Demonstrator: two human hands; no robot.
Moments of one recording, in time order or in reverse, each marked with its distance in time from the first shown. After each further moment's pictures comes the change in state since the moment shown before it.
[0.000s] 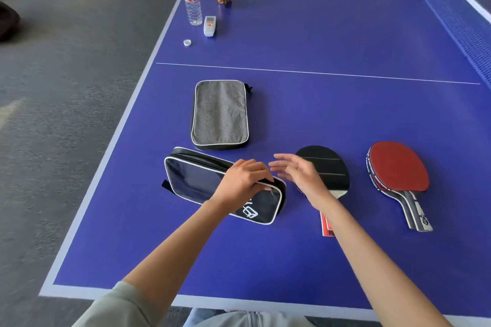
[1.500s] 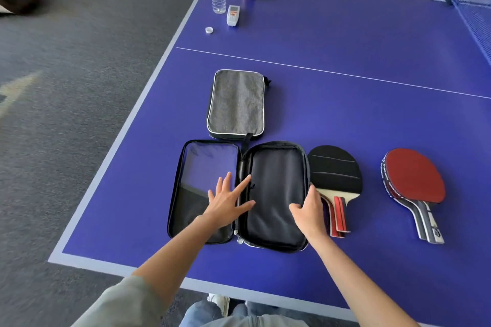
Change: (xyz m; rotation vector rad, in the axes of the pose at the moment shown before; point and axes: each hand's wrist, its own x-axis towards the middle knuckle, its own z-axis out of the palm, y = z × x) left_hand -0.088 -0.048 0.060 -0.092 -0.430 -0.756; right_hand -0.042 0.072 0.036 -0.572 0.323 0.234
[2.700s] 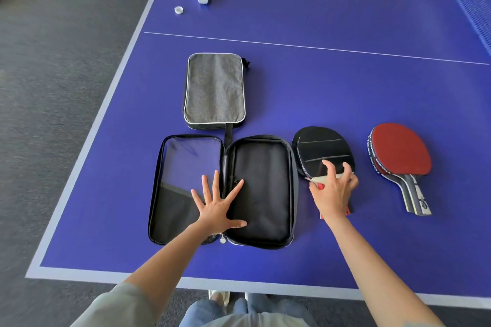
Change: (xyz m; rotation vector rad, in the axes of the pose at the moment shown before) left_hand 0.002 -0.002 0.040 0.275 -0.147 -0.039; right_hand 0.044 0.060 -0.041 -0.342 0.400 -0.057
